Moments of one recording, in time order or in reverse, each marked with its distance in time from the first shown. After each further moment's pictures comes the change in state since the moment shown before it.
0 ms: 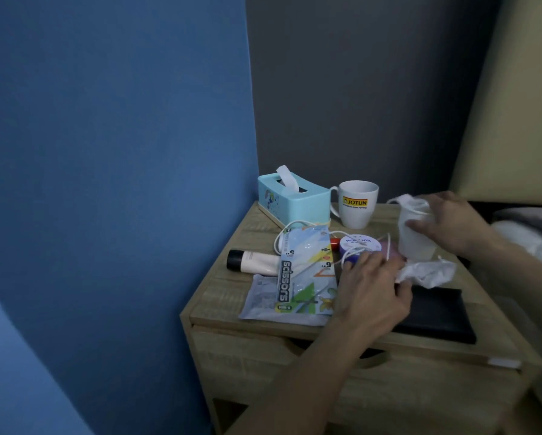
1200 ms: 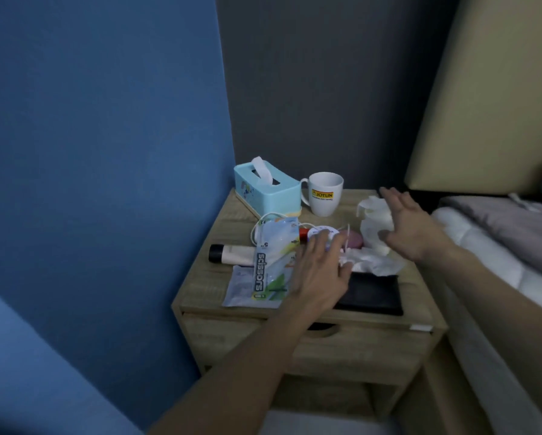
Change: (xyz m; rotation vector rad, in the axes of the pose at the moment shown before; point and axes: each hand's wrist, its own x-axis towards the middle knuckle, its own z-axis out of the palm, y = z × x) left_hand 0.003 0.010 -0.041 0.049 -0.081 -0.108; right_hand -0.037 -0.019 -0.047 -0.048 -0.174 0.037
